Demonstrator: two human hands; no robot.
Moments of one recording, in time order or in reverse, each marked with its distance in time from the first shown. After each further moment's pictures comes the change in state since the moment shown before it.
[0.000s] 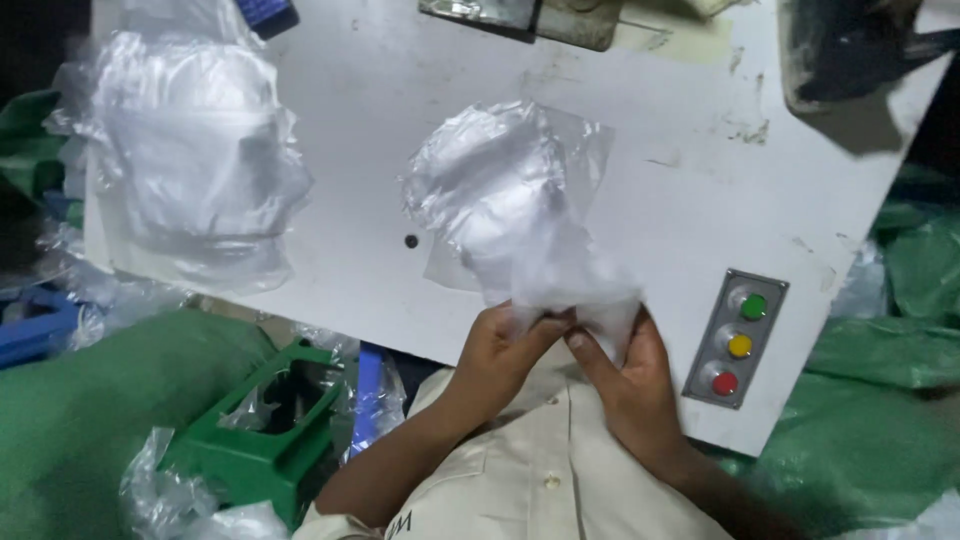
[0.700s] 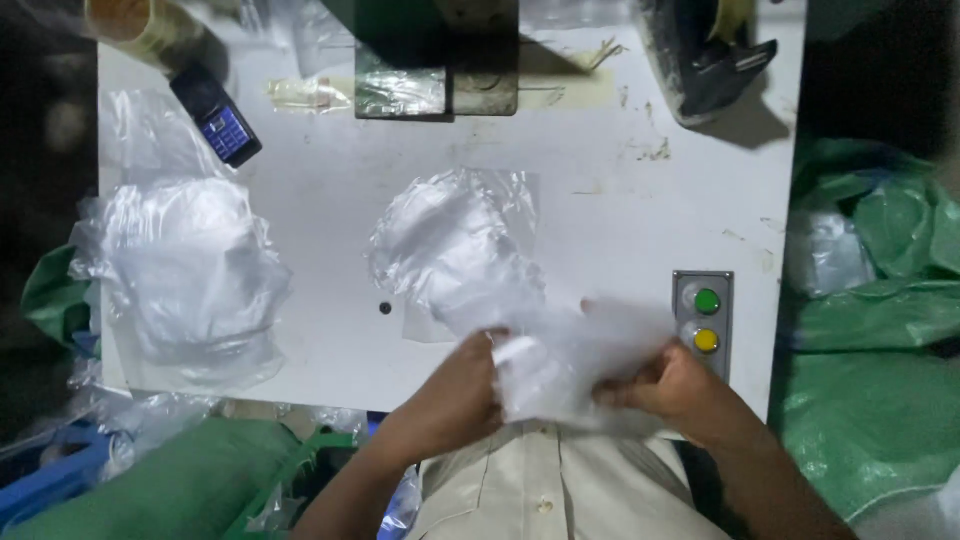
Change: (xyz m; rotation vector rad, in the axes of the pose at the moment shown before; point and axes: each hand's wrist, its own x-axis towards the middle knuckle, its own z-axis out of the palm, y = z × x) left_hand 0.018 0.019 -0.028 1.056 -0.658 0.438; right_hand 0.014 0.017 -0.080 0.339 -0.201 0.317
